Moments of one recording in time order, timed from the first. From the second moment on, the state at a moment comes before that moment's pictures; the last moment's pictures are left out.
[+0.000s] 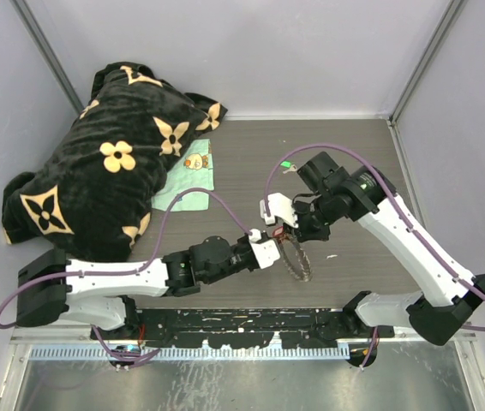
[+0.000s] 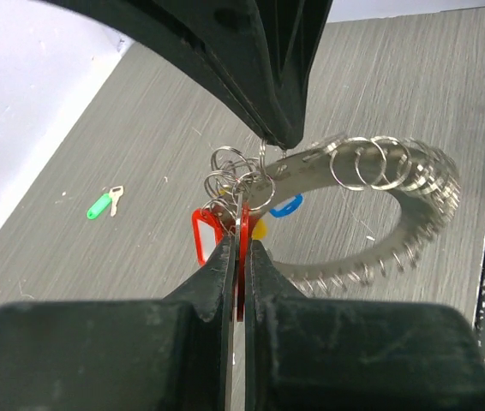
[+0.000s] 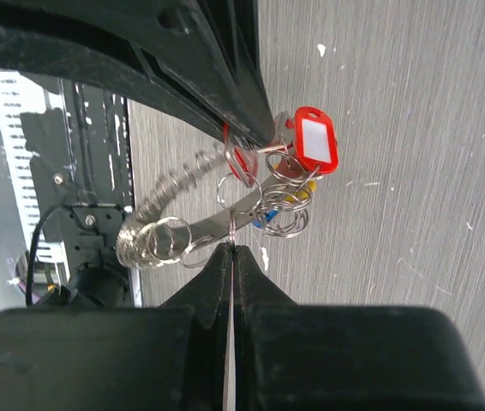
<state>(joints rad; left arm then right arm) -1.29 1.25 0.73 0.43 -0.19 0.35 0.66 1.24 1.49 -1.44 -0.40 -0.88</state>
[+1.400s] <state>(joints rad) -1.33 1.34 0.65 0.77 -0.21 0.26 0.65 1.27 1.45 -1.44 -0.39 -0.88</state>
